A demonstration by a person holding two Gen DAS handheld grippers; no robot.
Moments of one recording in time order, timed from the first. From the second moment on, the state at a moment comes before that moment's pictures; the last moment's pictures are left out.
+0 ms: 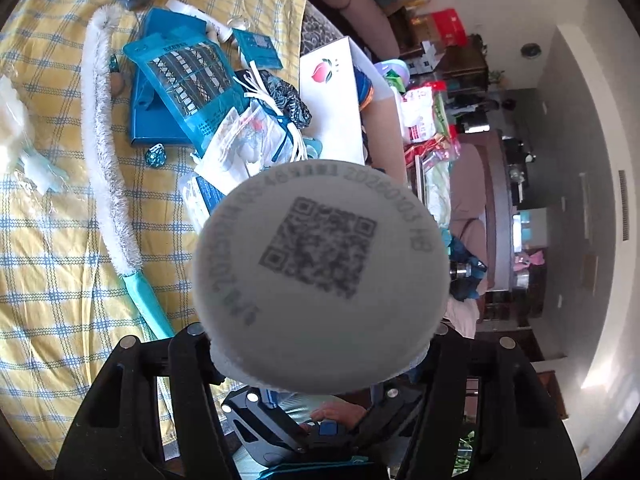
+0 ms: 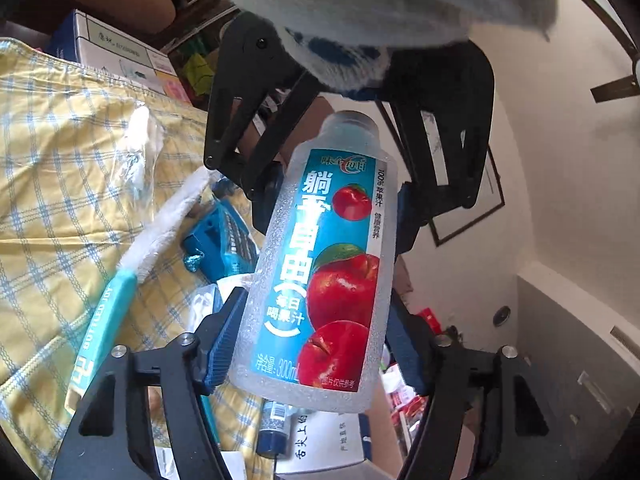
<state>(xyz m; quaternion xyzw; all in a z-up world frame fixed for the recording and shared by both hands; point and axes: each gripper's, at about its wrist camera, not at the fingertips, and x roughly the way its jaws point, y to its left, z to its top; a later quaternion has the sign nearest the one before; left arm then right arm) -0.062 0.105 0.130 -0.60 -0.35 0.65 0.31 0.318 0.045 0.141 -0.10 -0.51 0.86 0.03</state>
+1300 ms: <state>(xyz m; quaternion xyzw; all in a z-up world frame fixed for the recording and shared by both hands) -0.299 0.484 0.134 -0.60 -0.21 0.66 0.41 0.060 0.434 0.242 -0.42 0.07 0.91 -0.02</state>
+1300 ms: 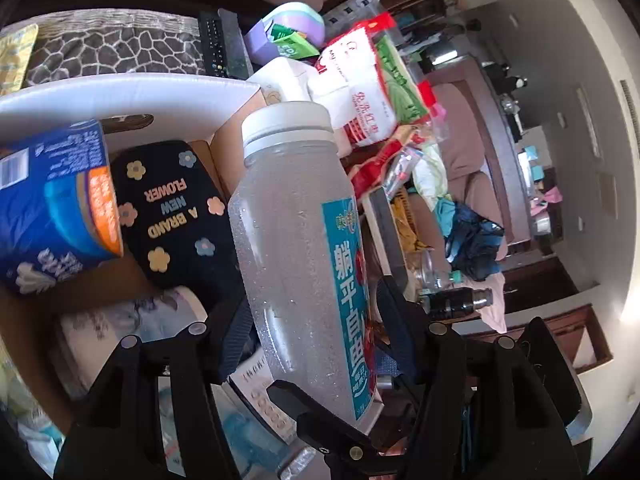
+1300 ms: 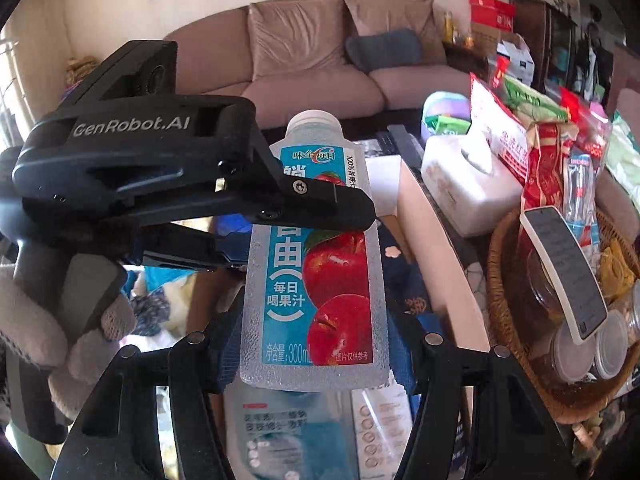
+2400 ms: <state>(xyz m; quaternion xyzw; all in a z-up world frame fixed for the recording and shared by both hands) -0.339 0.516 0.053 -0.63 -0.22 0.66 0.35 0.075 0.454 0.204 -0.47 -0.05 0.88 0.06</state>
